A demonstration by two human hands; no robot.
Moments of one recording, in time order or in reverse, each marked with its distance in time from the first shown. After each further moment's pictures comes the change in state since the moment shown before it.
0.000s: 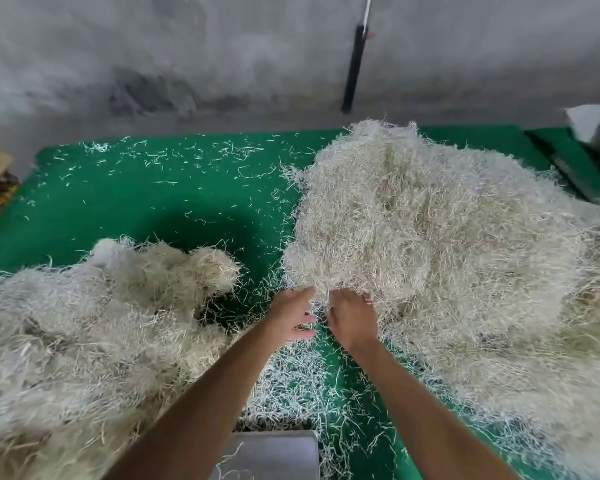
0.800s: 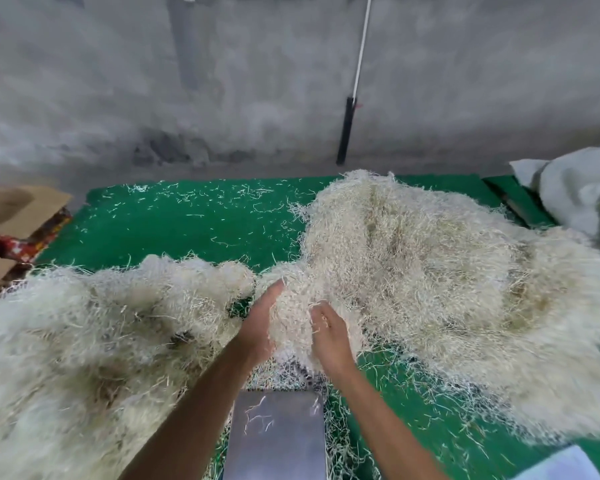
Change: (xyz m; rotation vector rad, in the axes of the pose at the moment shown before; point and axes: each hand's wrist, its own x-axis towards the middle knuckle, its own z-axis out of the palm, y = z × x) left_hand -0.201 -0.009 -0.038 -0.181 0.014 0.352; right_hand -0.147 -0.112 -0.100 1.240 0.006 0.249
